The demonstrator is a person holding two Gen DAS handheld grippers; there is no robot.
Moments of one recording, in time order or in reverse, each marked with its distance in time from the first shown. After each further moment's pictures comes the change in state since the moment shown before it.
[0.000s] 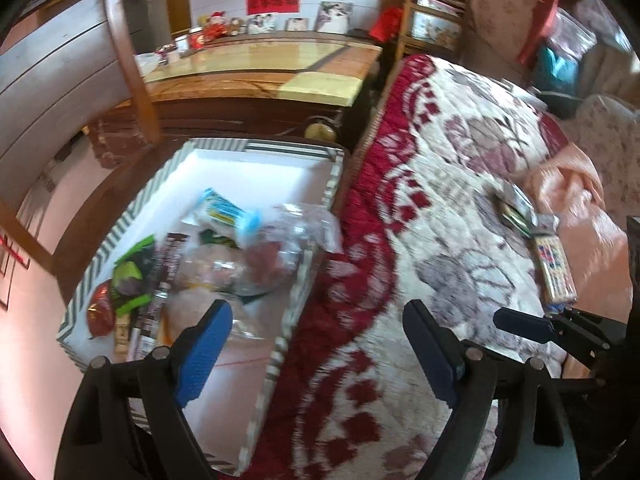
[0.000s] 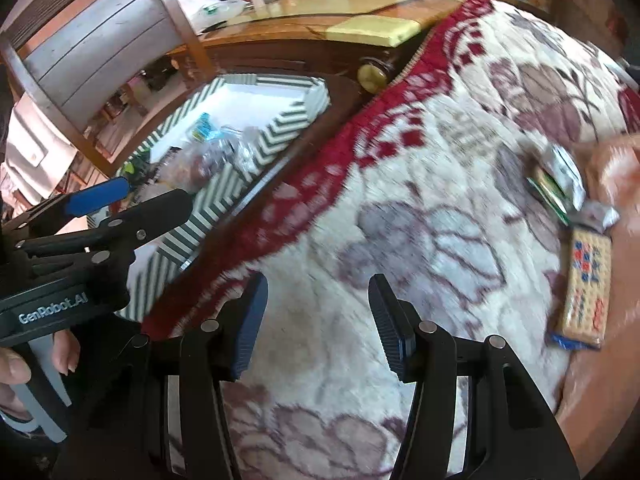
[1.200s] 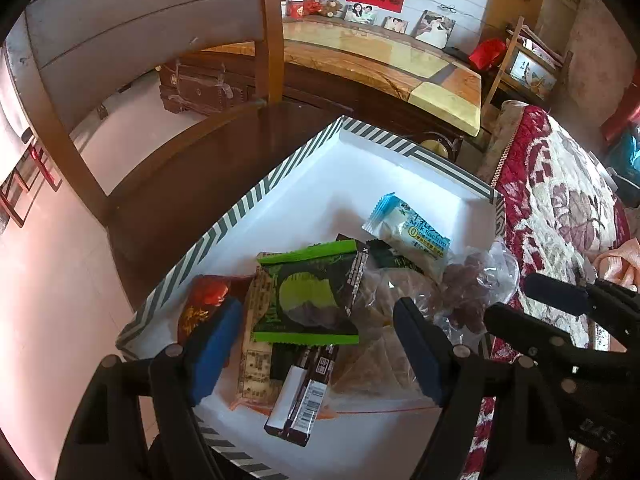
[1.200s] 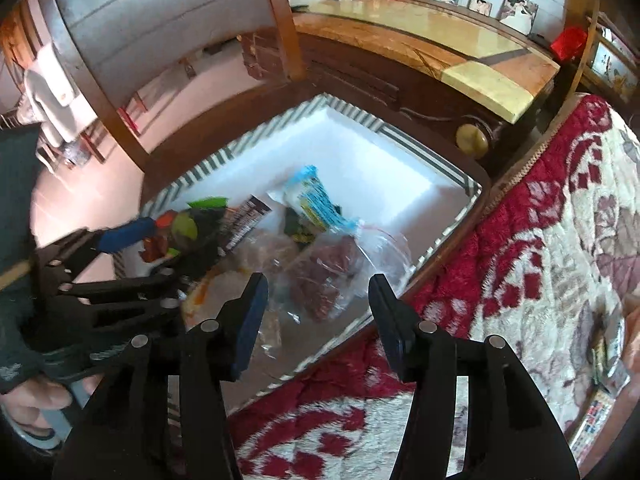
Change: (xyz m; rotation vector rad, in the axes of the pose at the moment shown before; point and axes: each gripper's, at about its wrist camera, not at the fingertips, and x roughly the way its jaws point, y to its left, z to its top) left arm 0.025 0.148 0.005 -0.294 0.027 0.108; right arm 0.056 0.125 0.101 -0.275 0.029 0.039
